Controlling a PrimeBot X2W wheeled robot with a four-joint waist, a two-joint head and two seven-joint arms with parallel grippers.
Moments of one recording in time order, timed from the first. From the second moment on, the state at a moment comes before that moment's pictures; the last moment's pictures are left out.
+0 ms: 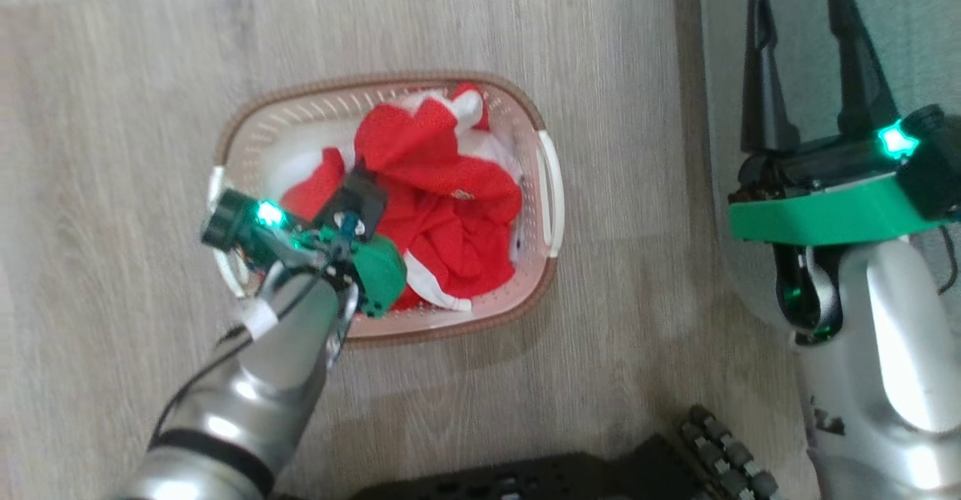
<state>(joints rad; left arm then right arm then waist) -0.71 0.06 -0.60 0.93 -0.03 0.14 -0.25 -0.43 -0.05 0.05 0.02 0.21 0.13 -0.25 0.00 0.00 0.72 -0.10</state>
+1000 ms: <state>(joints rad) -0.25 0.12 -0.56 0.44 -0.17 0.16 -0.25 -0.13 -0.05 0.00 0.14 0.18 0.13 -0.25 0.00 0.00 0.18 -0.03</state>
